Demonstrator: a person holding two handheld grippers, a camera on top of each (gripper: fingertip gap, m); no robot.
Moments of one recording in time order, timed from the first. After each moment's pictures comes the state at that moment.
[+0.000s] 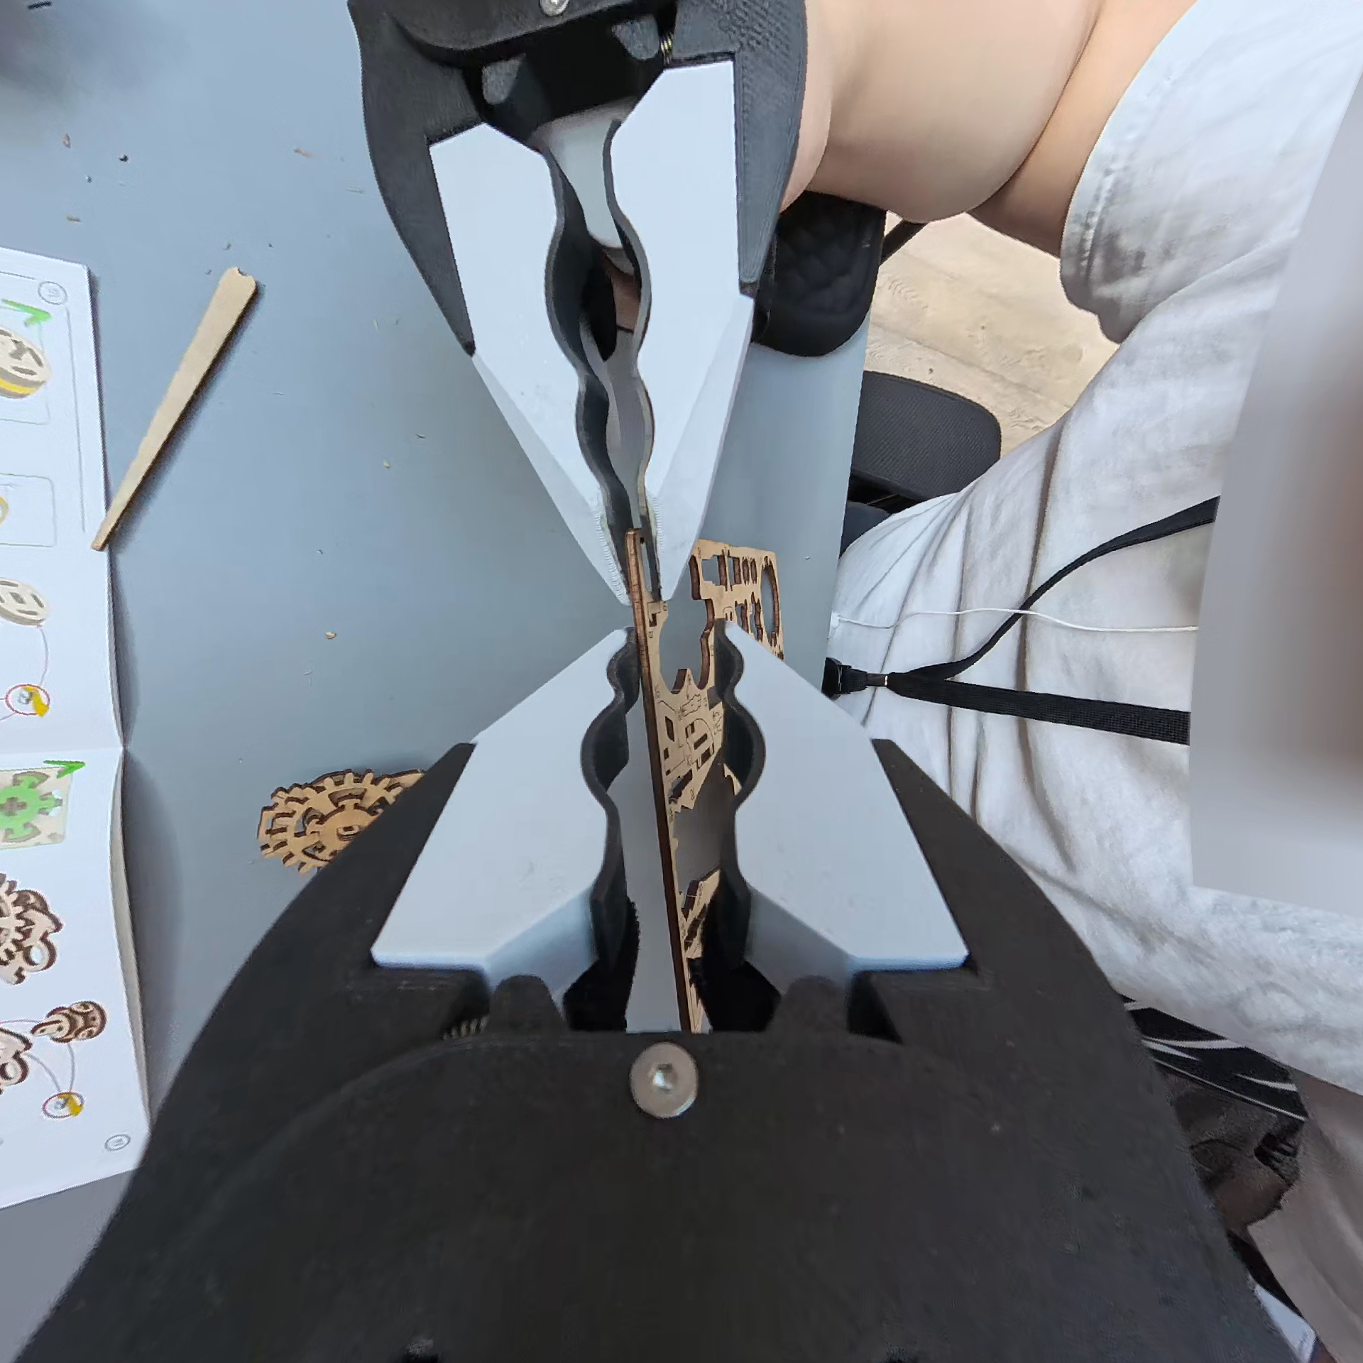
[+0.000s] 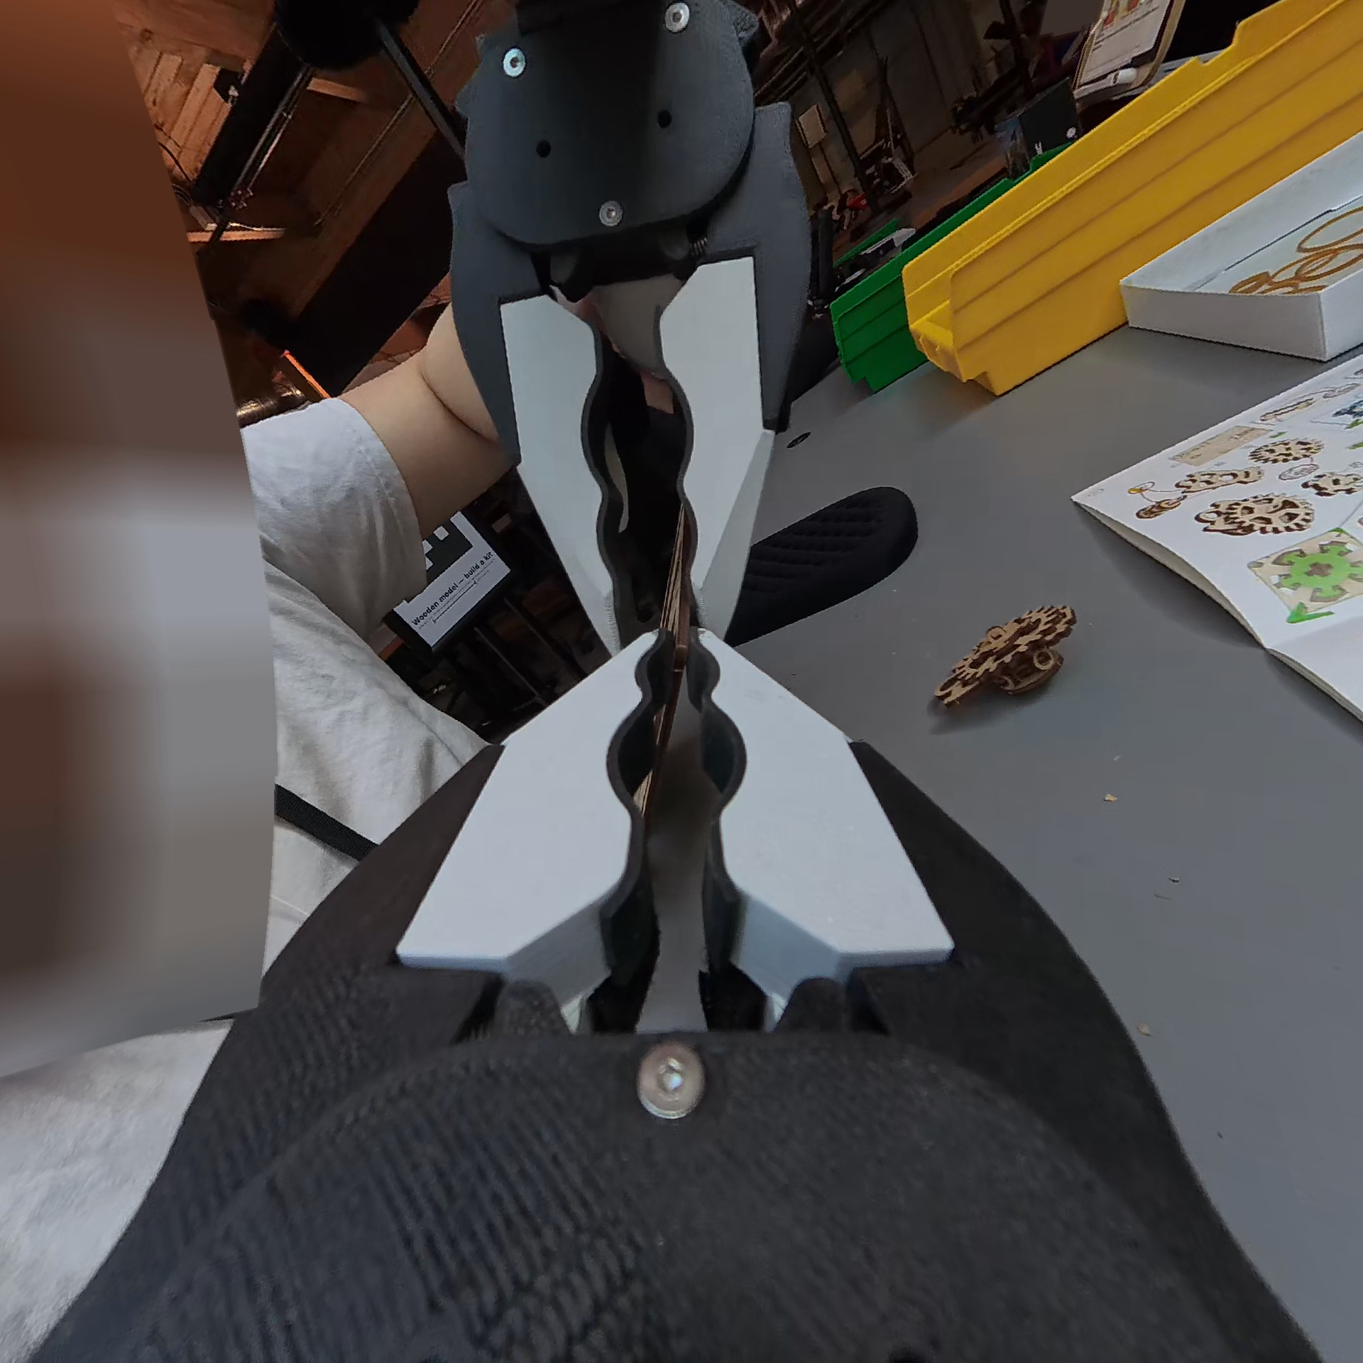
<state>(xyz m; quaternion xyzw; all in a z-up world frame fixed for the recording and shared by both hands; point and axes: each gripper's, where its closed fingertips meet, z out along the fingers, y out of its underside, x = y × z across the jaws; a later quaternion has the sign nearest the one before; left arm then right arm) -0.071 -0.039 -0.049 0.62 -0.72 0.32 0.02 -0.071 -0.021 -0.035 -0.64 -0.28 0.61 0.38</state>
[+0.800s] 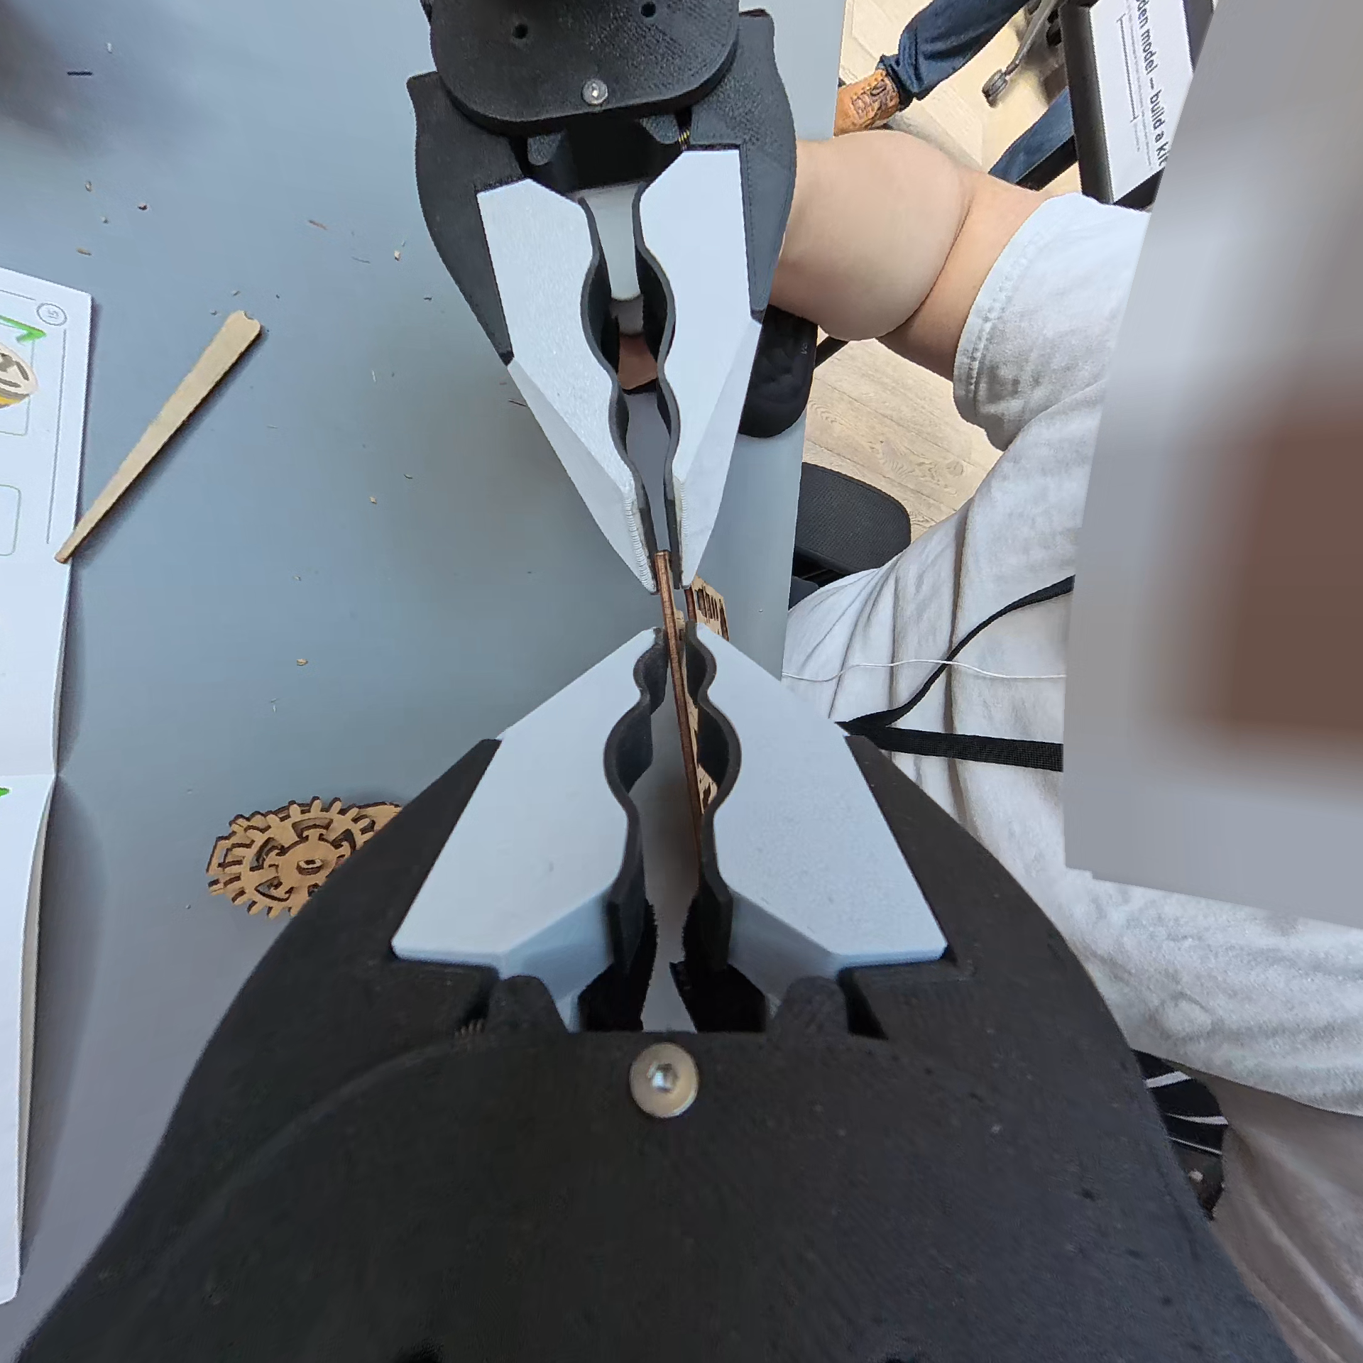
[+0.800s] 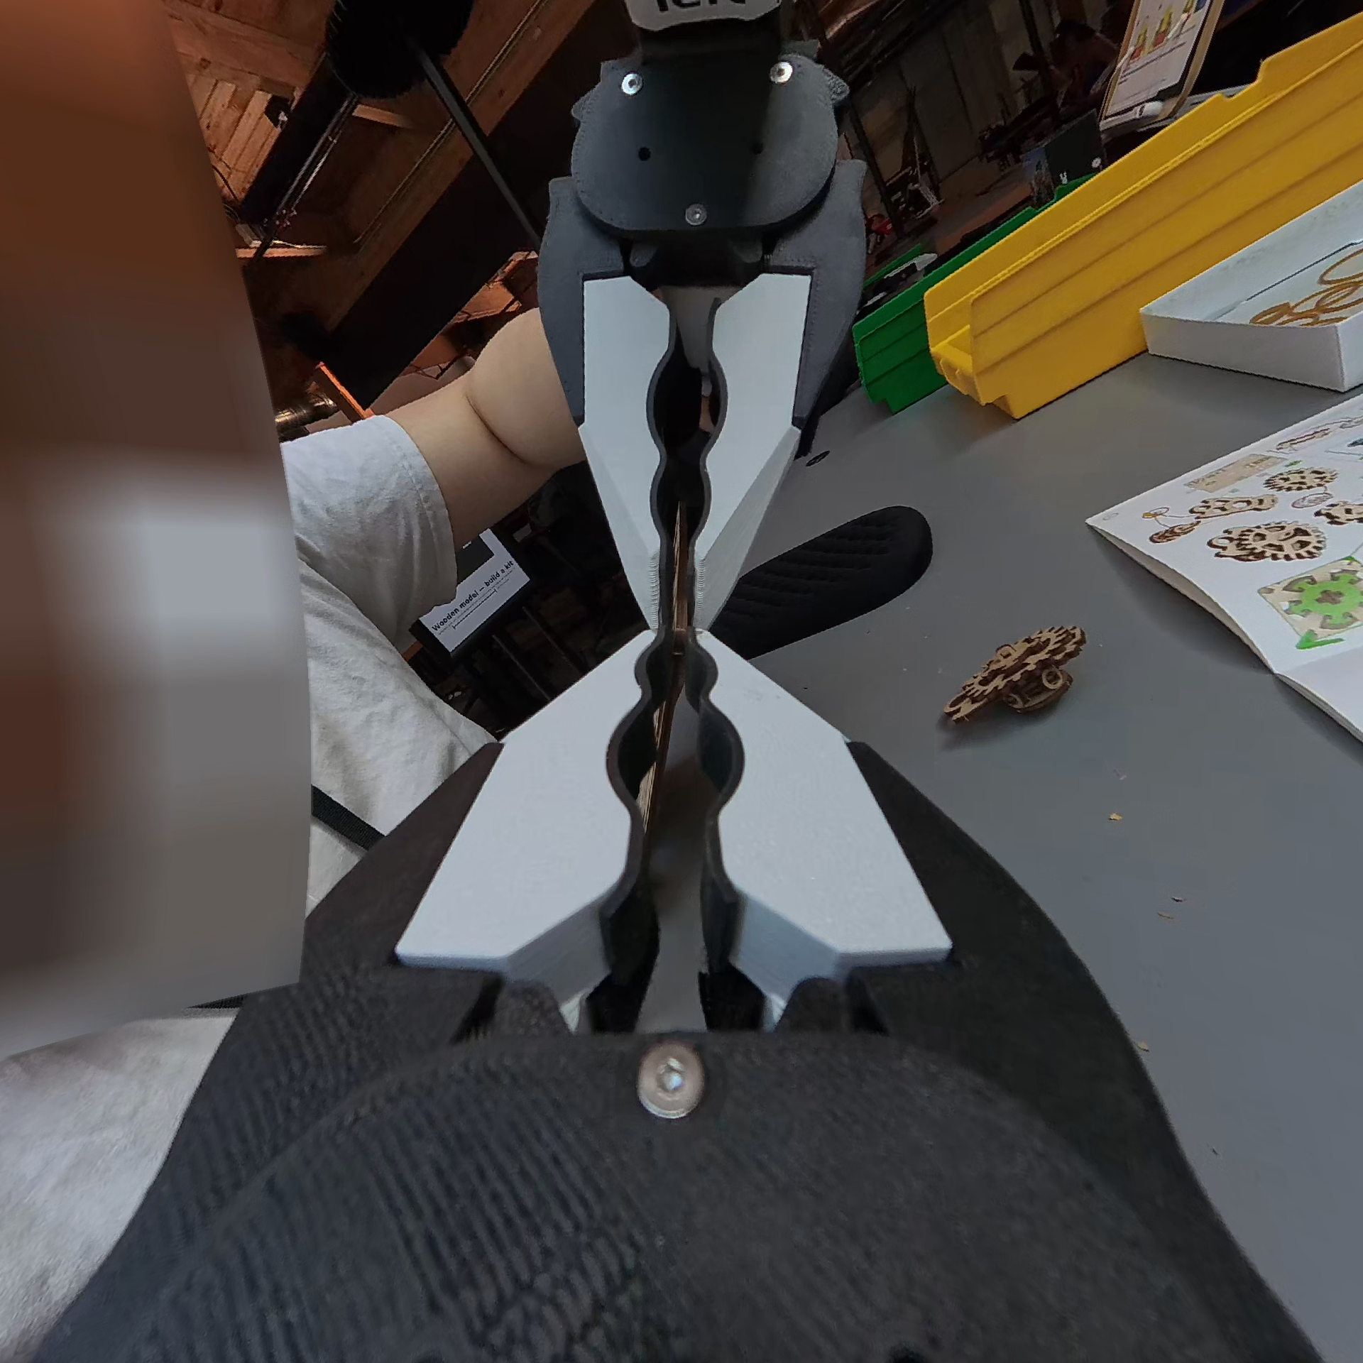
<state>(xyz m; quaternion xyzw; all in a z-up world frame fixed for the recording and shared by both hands) -0.067 -0.034 -0.038 0.62 -0.67 0.40 0.03 -0.066 -0.022 -0.028 -0.62 -0.28 0.62 0.39</state>
